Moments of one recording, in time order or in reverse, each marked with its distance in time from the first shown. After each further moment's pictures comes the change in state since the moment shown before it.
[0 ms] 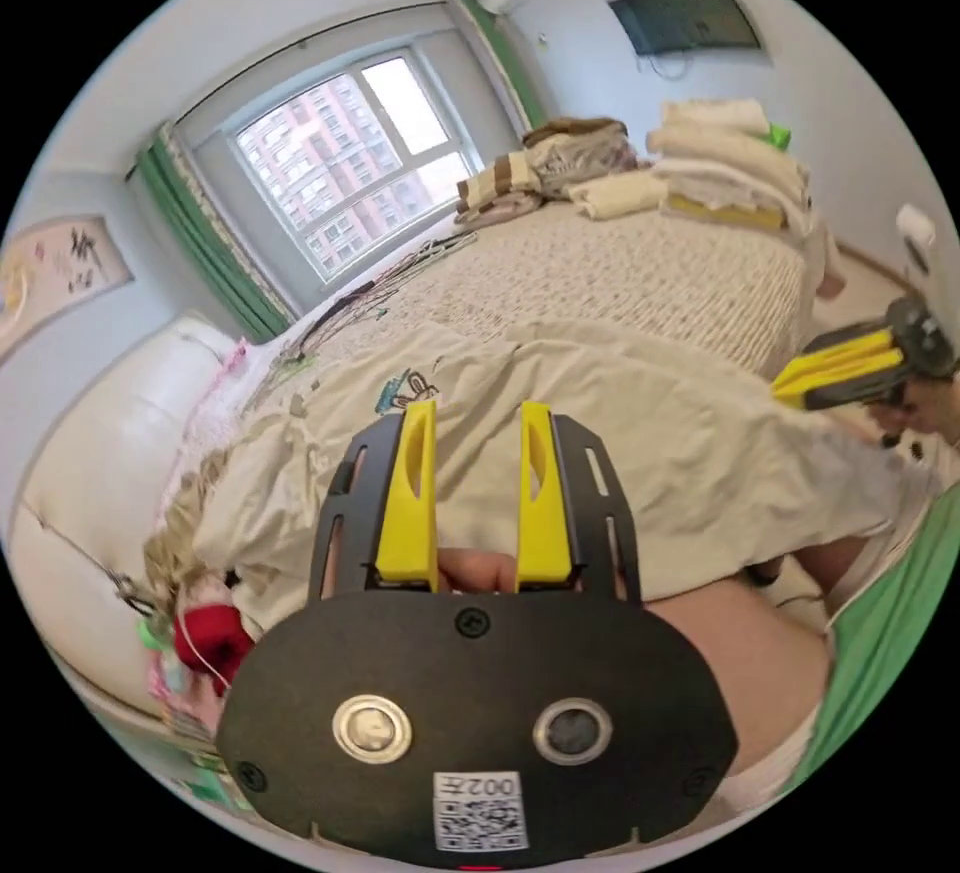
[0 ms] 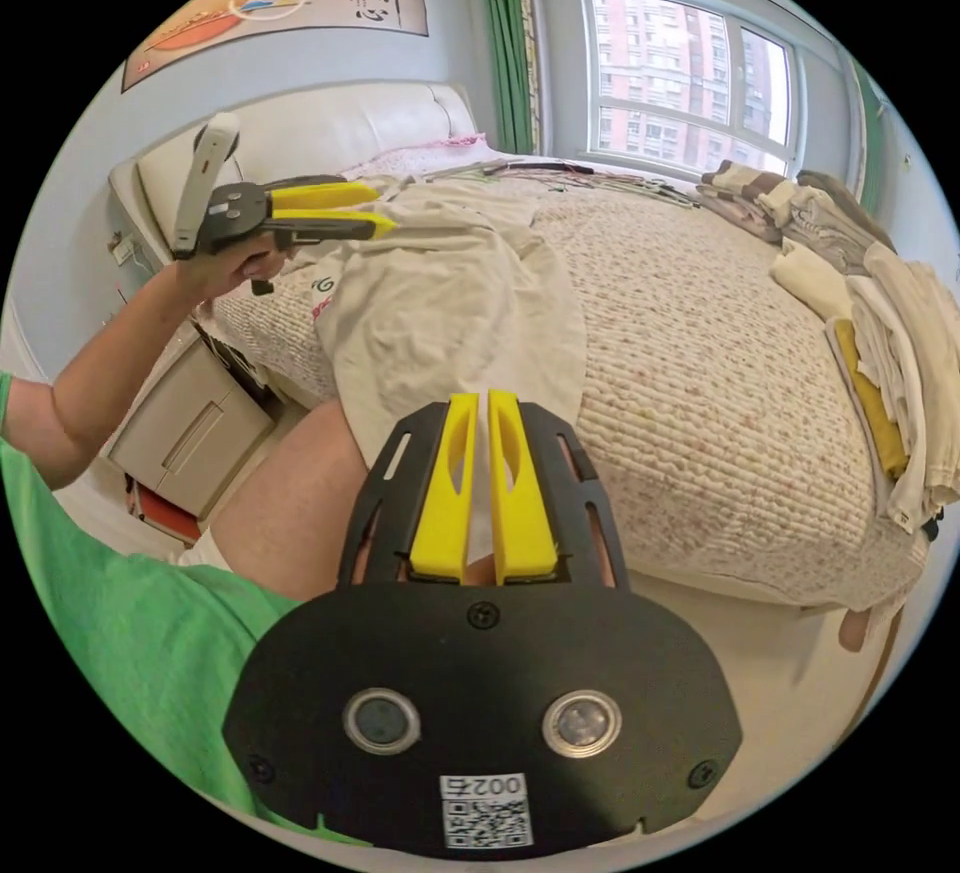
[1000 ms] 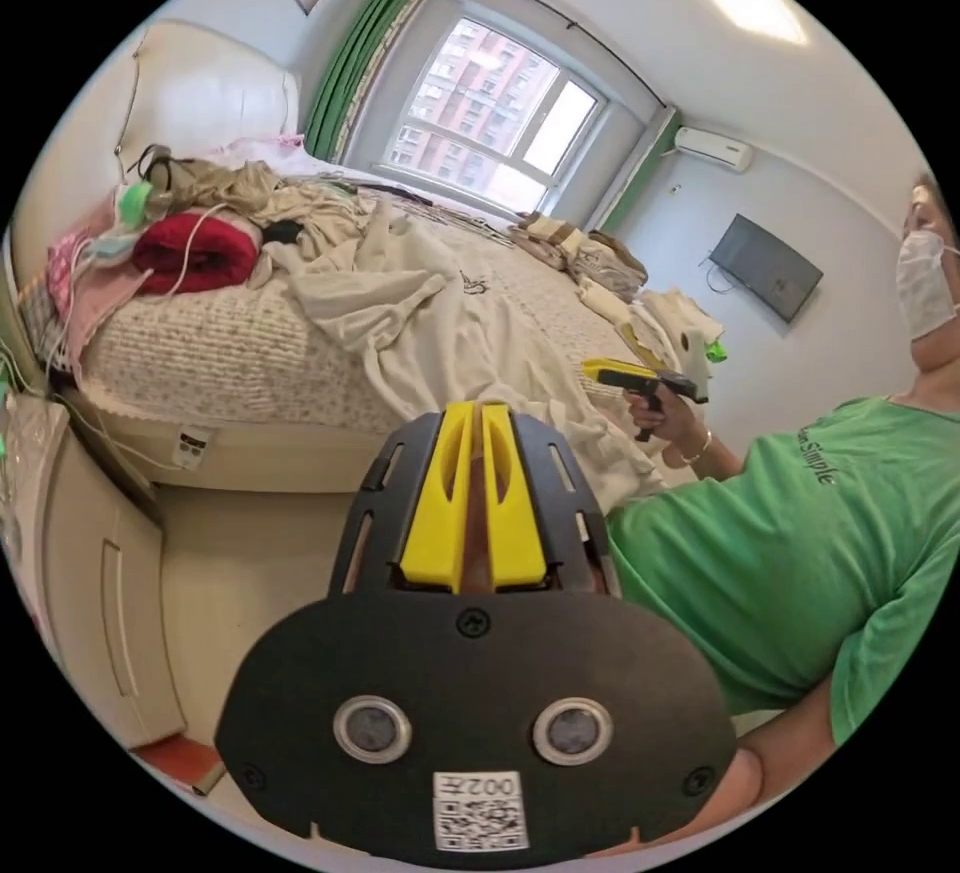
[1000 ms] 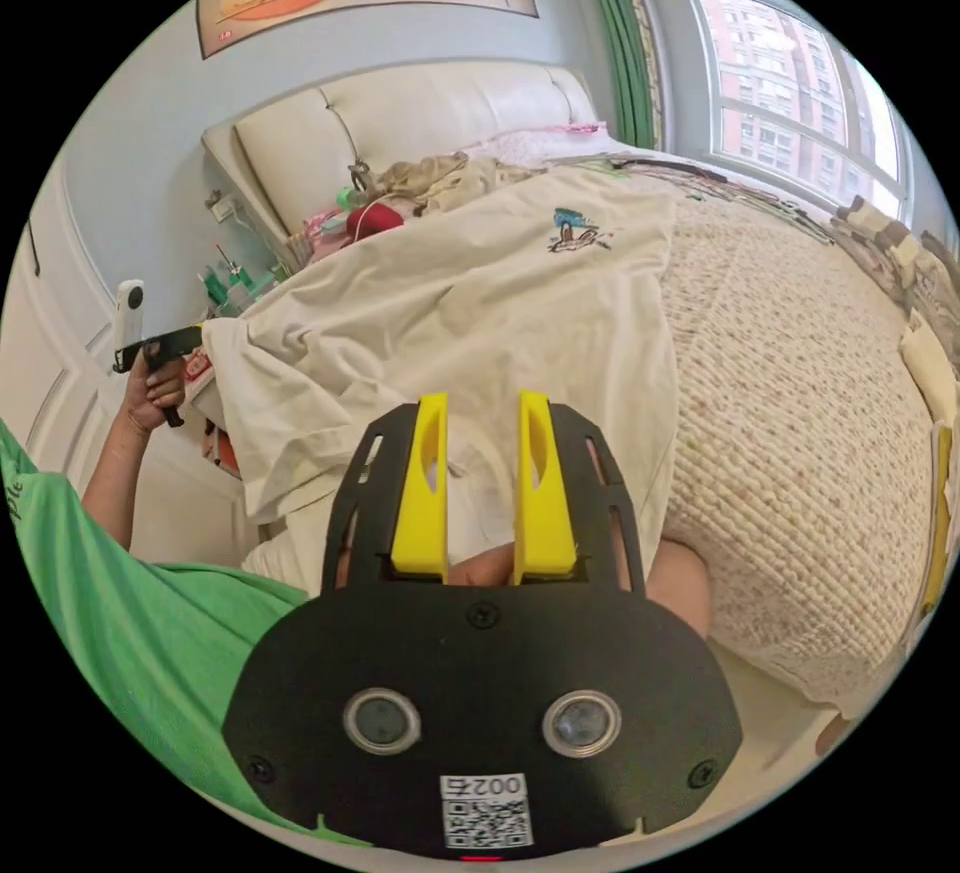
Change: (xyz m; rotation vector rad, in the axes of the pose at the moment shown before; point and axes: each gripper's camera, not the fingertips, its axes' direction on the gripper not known) left arm -0.138 0.330 -0.186 0.115 0.507 -0.842; right arm -0.083 -0.034 0.006 -0.084 -0.299 -0.189
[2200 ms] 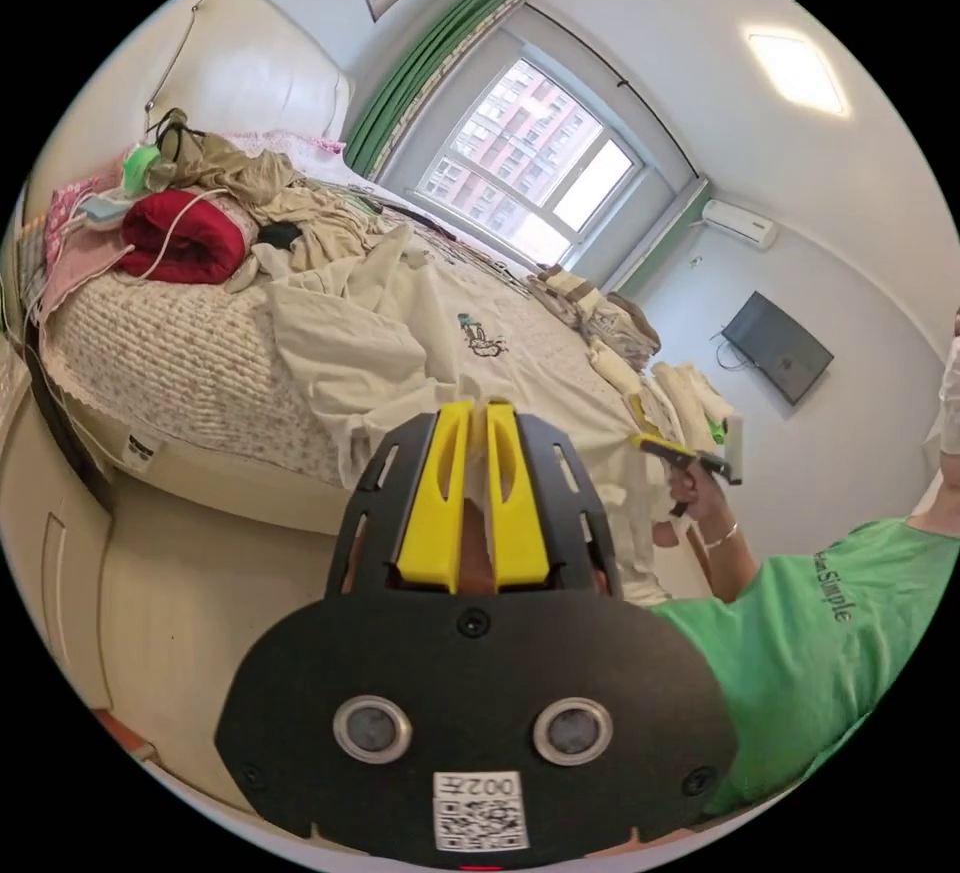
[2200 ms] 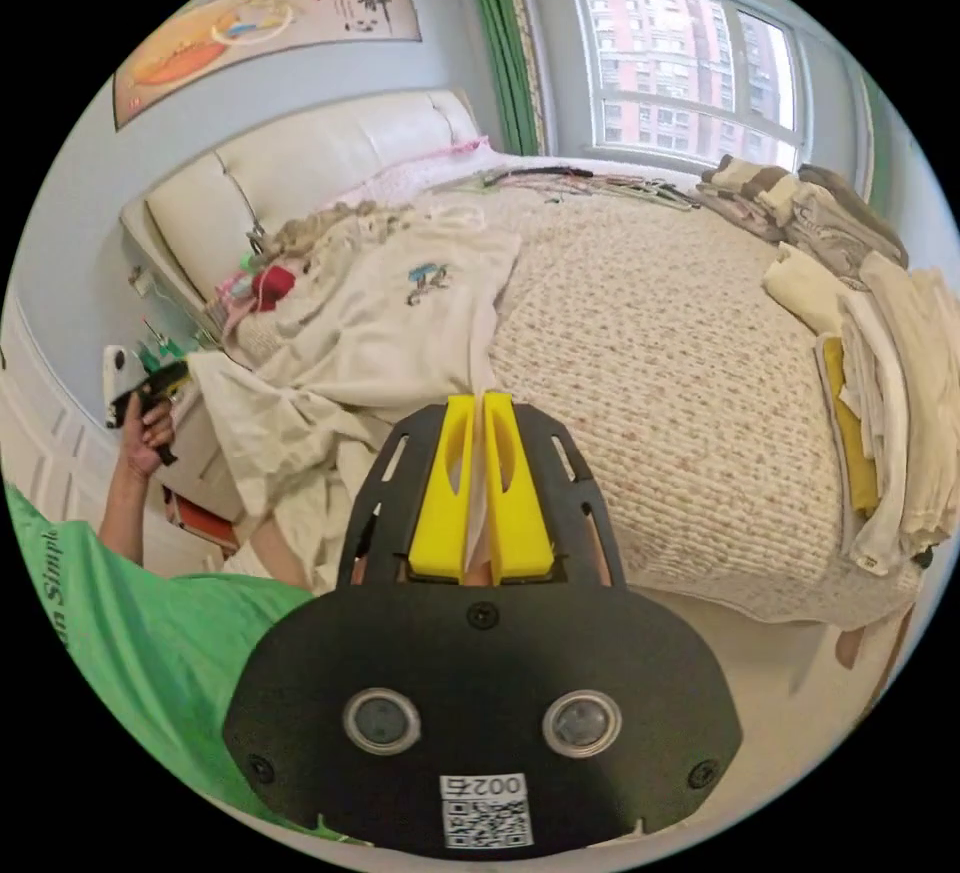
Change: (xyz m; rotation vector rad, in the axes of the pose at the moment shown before) left arm -0.013 -0.084 0.043 0.111 -0.009 -0.128; right arm 0.103 0.002 -0.156 0.139 0.184 0.231
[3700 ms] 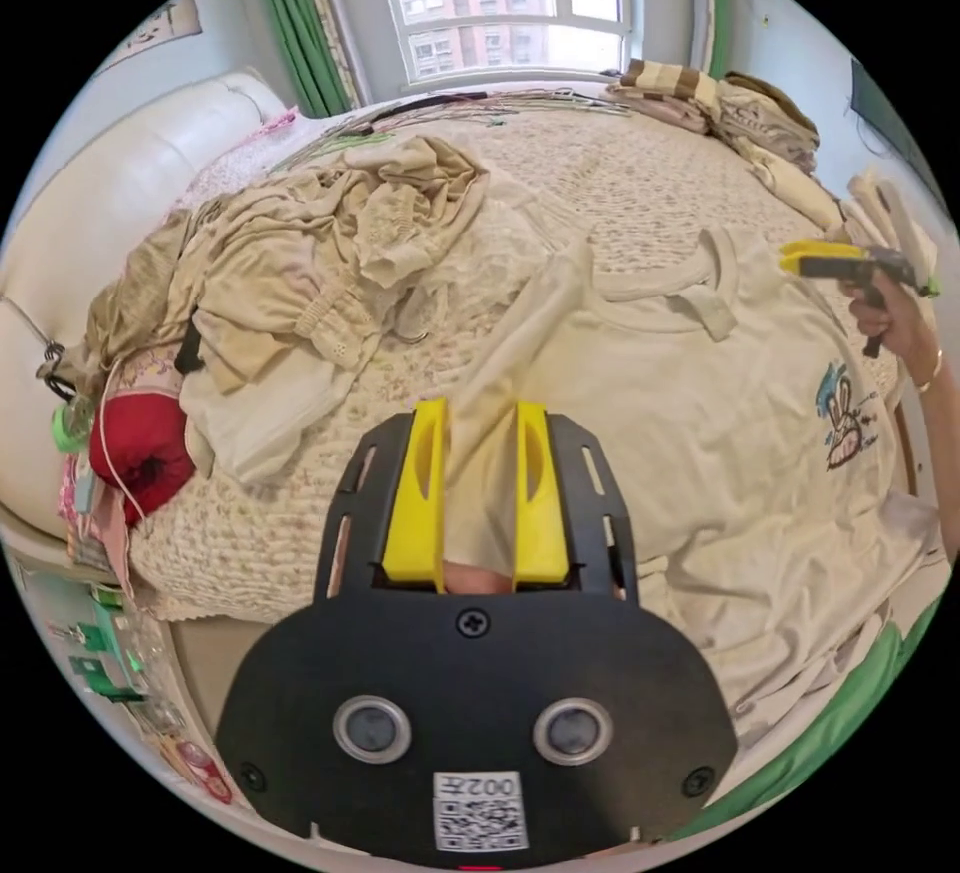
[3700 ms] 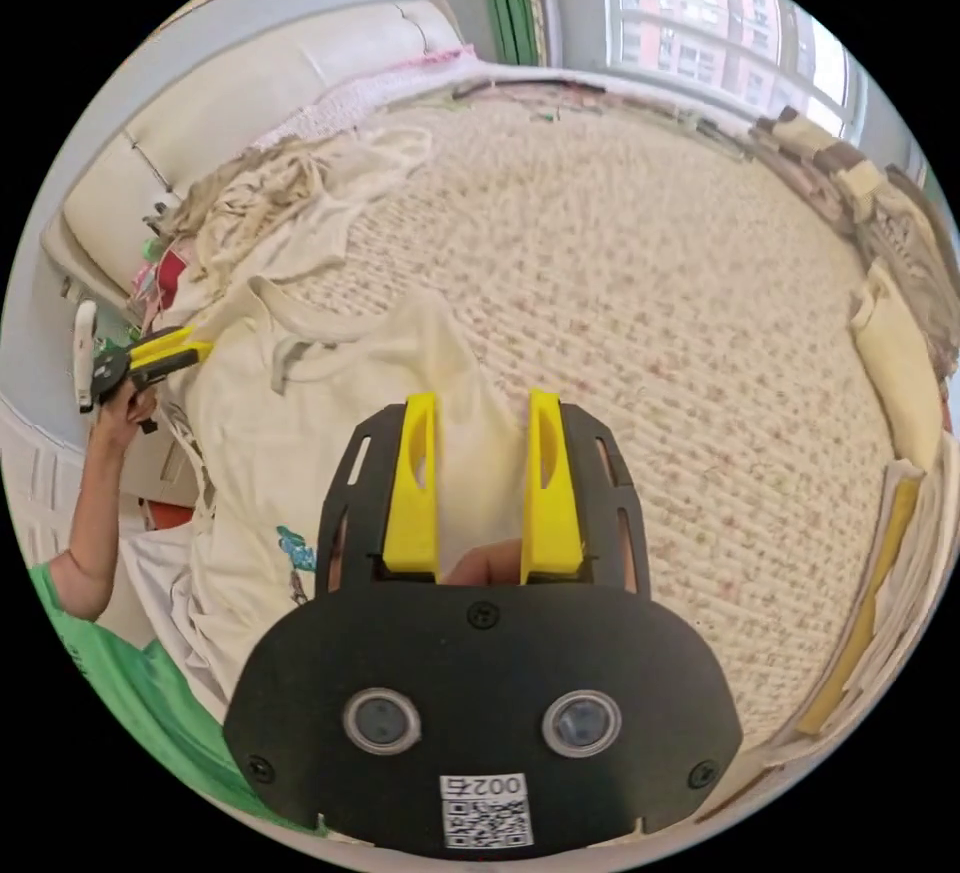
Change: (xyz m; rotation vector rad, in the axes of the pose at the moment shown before) left arm 0.030 -0.128 0.267 -0.415 -0.514 0.281; right arm 0.102 -0.138 0.237 -0.385 0.042 0.009
